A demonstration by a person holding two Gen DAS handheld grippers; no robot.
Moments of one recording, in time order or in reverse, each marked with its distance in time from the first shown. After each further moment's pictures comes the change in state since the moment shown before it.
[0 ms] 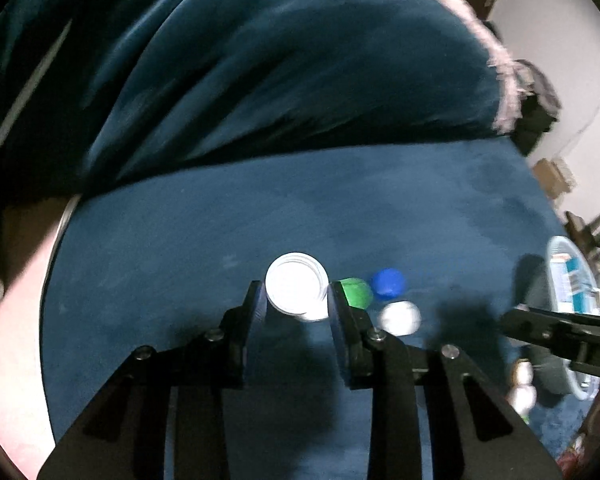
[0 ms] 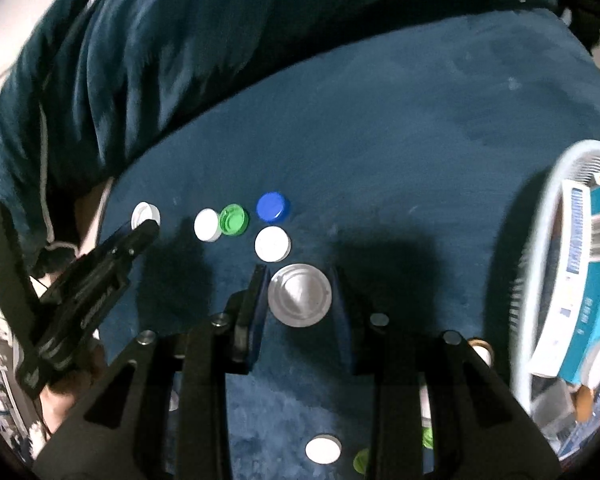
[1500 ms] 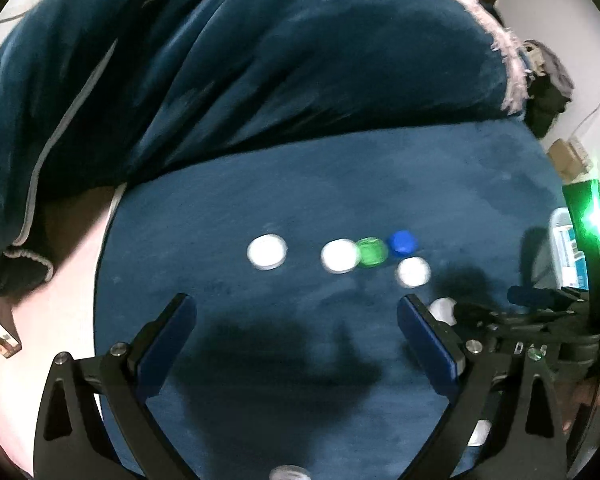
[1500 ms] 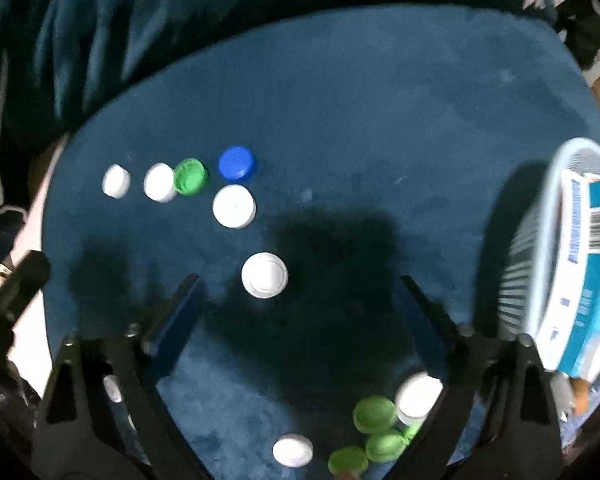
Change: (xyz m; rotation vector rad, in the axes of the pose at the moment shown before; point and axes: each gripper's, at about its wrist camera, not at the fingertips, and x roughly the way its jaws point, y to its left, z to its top) left arm -0.040 0.027 -0.023 0.016 0.072 0.137; right arm 0.048 0.009 -0.002 -0.091 0.123 -0.181
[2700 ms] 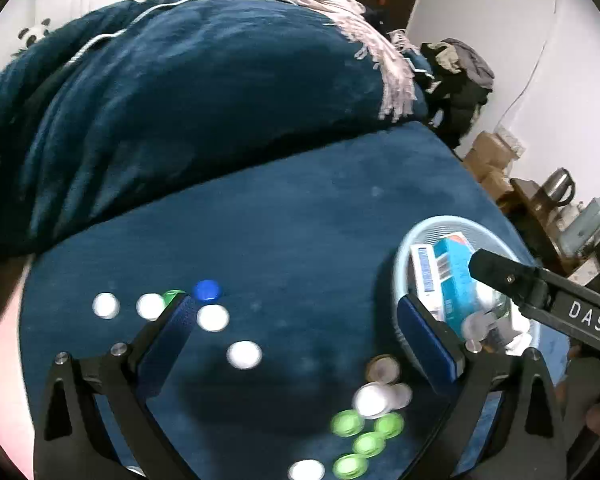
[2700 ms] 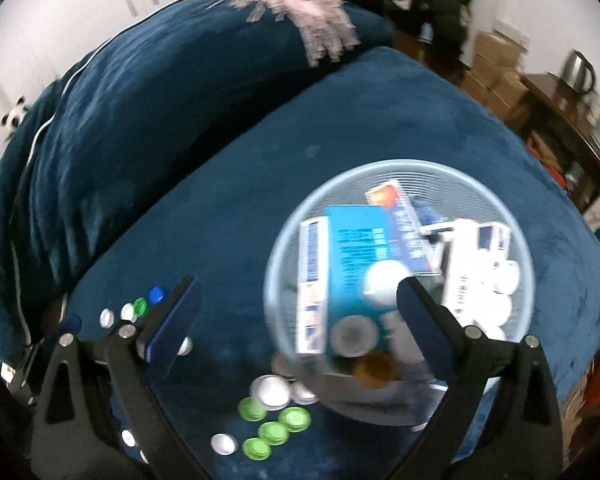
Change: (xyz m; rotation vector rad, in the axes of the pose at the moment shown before) left arm -0.058 -0.172 0.014 0.136 -0.124 -0.201; right arm -0.145 -0.138 -0.048 0.363 -0.404 -0.050
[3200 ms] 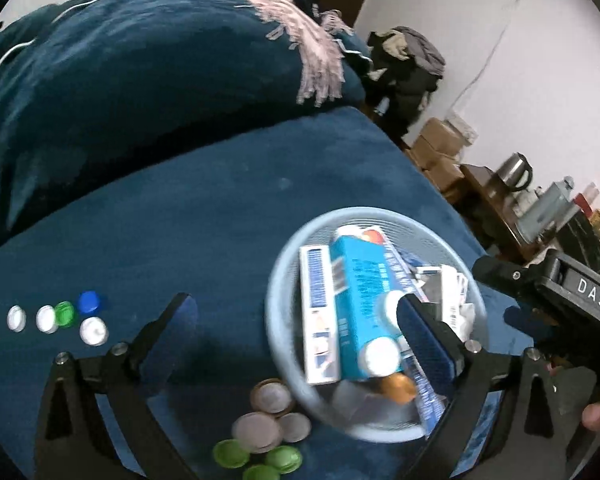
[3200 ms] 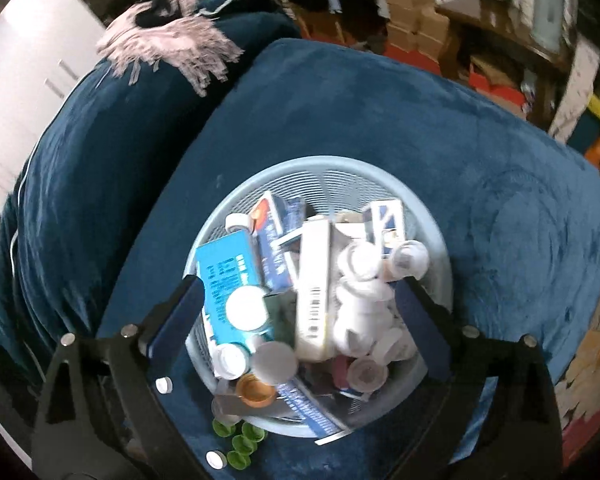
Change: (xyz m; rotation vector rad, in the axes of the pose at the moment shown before) left arm 0.038 -0.093 0.006 0.037 0.028 -0.186; right arm -0.010 -0.120 0.006 0.344 -0.005 -0.016
